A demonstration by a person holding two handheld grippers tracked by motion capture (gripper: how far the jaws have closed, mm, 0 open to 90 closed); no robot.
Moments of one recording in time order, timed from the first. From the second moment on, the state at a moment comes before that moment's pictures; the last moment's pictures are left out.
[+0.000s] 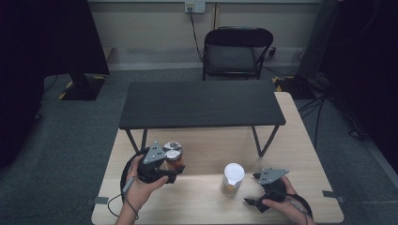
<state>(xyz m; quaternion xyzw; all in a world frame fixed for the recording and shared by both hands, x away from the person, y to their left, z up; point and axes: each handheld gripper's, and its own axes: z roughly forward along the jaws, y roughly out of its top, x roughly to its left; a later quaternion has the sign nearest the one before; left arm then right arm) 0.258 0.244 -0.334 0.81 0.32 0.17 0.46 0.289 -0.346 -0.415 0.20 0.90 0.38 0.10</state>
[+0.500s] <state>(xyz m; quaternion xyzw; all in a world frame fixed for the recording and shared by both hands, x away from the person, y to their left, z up) 0.261 0.253 -0.300 0.81 0.32 0.16 0.46 0.289 -0.346 -0.415 0.20 0.90 0.38 0.10</state>
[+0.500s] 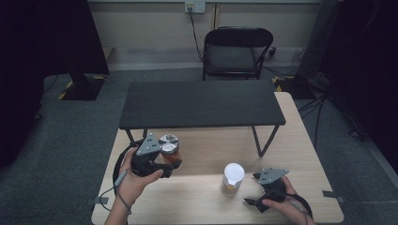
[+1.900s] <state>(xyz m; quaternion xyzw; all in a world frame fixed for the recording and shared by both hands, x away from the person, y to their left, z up) 0.286 0.235 -0.205 0.82 0.31 0.18 0.45 0.289 -0.346 -0.415 0.20 0.90 0.38 0.10</state>
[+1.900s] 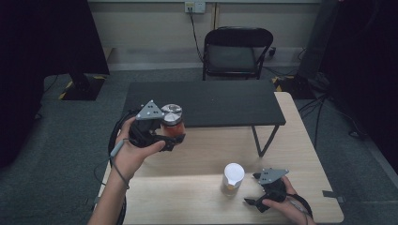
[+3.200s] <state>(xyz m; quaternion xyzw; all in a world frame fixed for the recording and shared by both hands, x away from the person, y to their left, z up) 0.329 0.214 -0.203 0.79 0.40 0.21 0.41 0.289 -0.346 -0.415 0.20 0.90 0.38 0.10</state>
